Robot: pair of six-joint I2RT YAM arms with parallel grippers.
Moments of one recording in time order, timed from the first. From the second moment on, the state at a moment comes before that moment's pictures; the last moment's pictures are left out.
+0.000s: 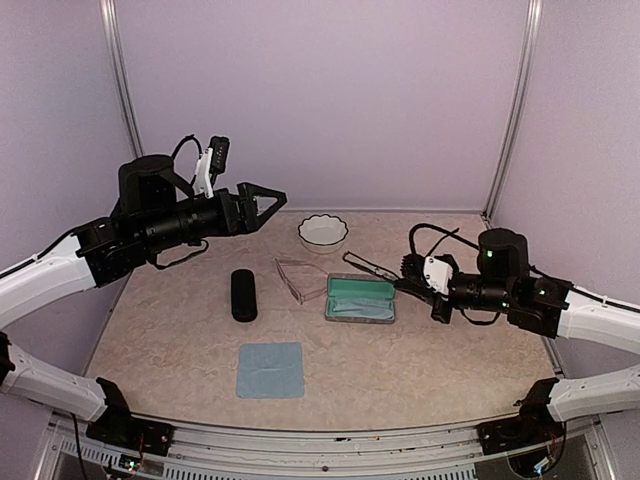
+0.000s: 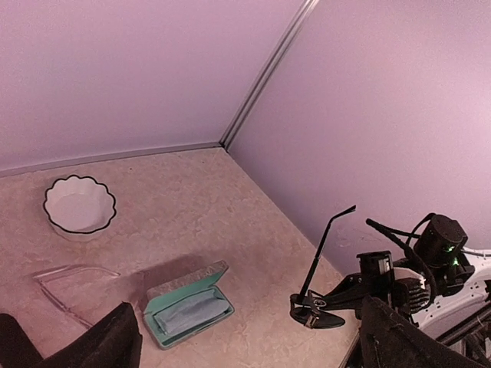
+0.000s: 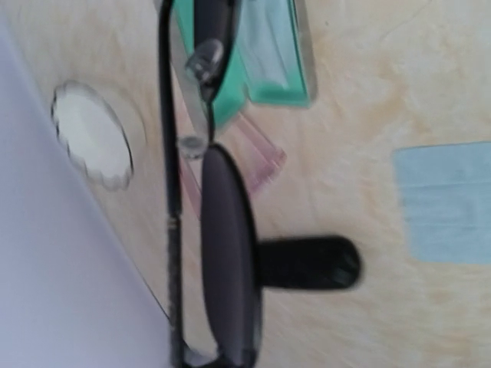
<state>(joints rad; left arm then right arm) -0.79 1.19 1.10 -0.06 0.09 -0.49 0.76 0.99 0.65 -0.01 -0.26 -0.64</state>
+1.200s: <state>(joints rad) -0.87 1.66 1.29 0.29 0.80 -0.72 0.82 1.05 0.80 0.14 -1.10 -0.93</state>
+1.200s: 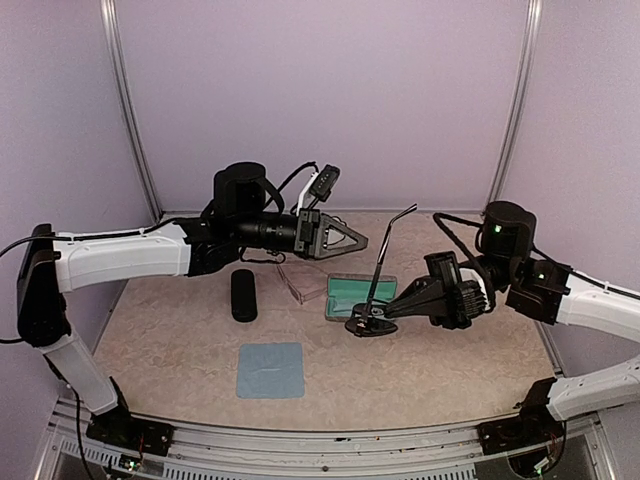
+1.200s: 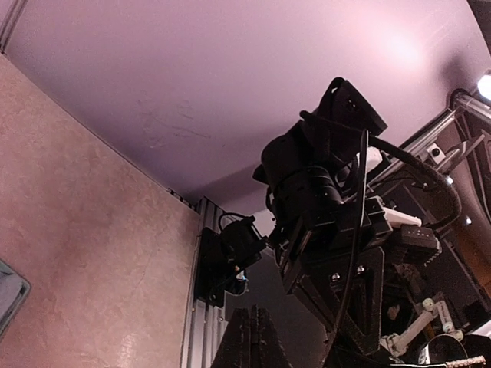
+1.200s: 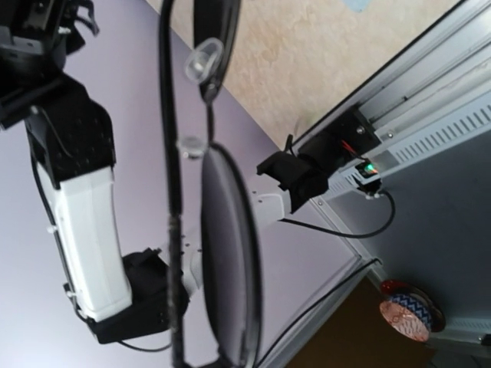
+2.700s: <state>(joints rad) -0.77 1.39 1.12 0.34 0.82 -0.64 0.83 1.06 0.78 0.13 -0.71 -0.83</state>
